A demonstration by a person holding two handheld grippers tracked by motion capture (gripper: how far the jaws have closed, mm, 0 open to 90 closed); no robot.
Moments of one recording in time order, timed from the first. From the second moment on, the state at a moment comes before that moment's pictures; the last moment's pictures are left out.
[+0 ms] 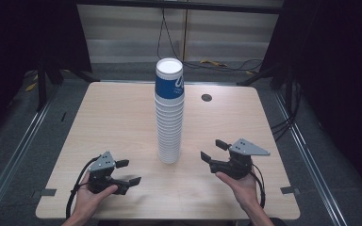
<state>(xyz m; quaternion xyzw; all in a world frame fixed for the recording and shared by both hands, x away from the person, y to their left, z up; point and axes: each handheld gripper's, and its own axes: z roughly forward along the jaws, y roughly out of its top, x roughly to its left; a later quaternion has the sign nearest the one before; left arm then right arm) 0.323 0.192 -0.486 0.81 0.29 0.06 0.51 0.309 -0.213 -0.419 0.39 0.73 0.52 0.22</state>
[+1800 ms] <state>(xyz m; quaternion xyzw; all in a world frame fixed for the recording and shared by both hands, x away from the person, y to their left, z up) 0.321 0.195 -0.488 0.82 0.27 0.05 0.50 0.352 -0.168 -0.284 0.28 0.72 0.60 0.19</state>
